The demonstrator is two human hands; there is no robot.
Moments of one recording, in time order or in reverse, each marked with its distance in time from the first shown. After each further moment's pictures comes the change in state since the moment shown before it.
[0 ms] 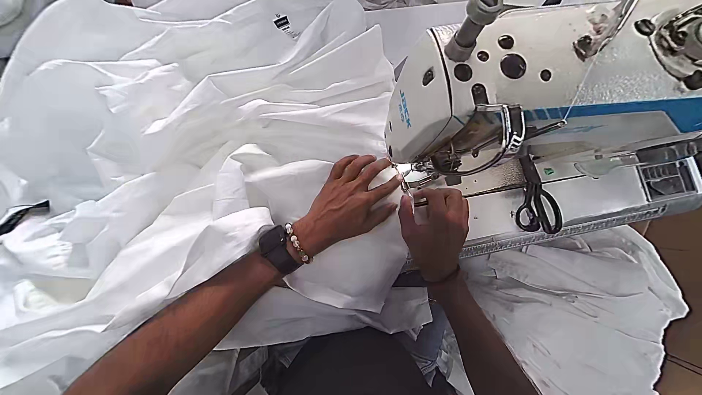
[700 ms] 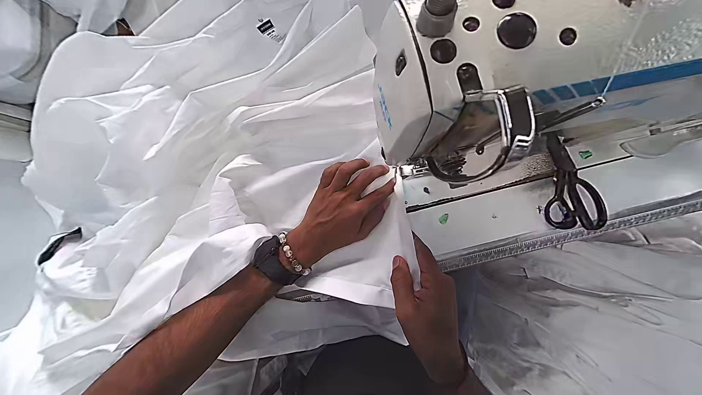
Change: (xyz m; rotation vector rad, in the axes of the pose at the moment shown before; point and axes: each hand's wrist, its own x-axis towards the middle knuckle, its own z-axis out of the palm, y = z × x) left_hand -0.006 -0.003 -0.004 0.070 0.036 0.029; right_hand -0.066 -0.051 -0.043 0.636 -0.238 0.344
